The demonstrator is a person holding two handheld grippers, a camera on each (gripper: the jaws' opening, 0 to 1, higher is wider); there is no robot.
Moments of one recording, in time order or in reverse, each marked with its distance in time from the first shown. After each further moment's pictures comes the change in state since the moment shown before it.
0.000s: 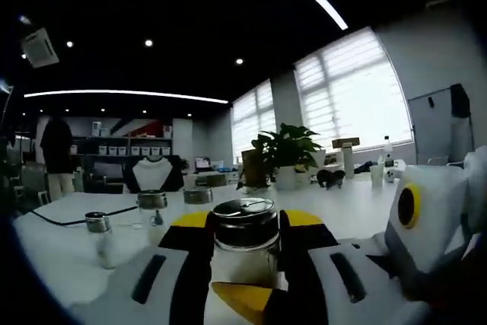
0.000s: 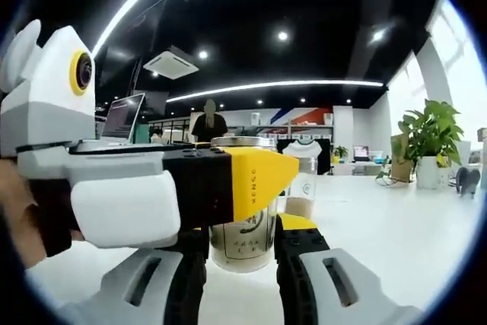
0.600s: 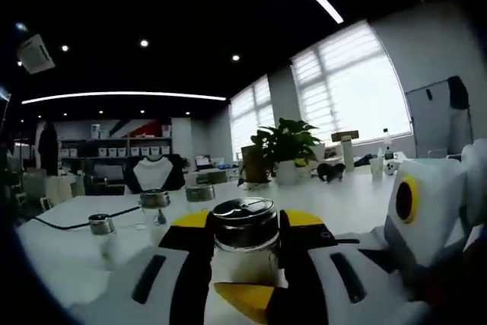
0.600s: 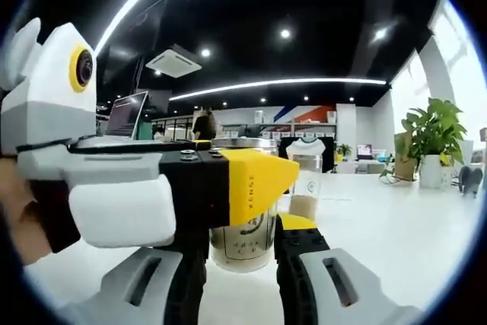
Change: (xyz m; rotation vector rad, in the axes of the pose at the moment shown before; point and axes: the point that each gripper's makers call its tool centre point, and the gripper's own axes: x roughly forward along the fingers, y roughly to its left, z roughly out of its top) left arm -0.004 0.003 -0.004 0.031 0.026 -0.003; right arm 0.002 0.006 -0.003 -0.003 0.014 0.023
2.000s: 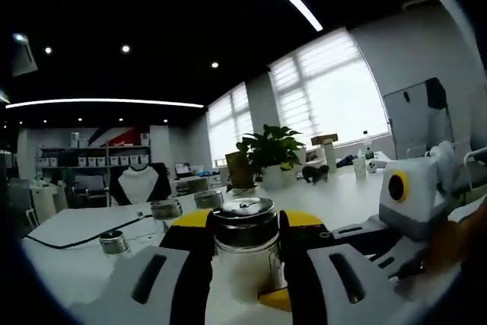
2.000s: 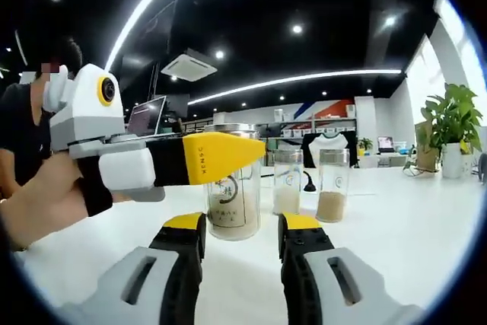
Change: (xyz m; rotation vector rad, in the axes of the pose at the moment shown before) left arm -0.018 0.045 0.005 0.019 -0.032 -0.134; right arm 0.005 0.034 0.001 0.045 -0.021 0.143
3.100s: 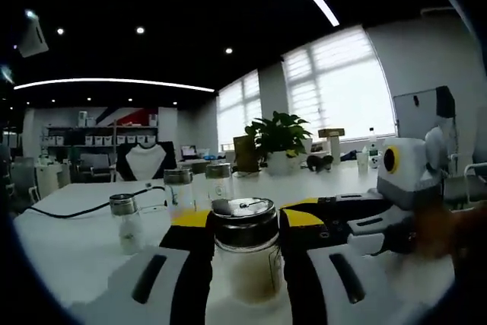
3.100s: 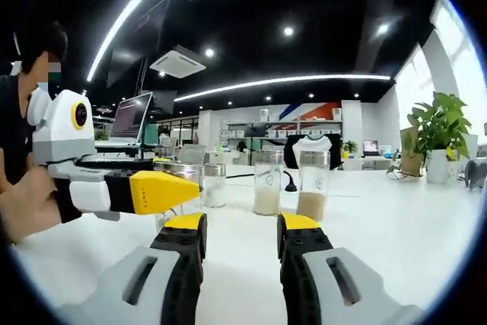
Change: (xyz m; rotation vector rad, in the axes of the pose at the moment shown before) left arm -0.028 0.002 -0.031 -0.070 0.079 0.024; right arm -0.006 -0.025 -0.003 -0.012 0.023 -0.109
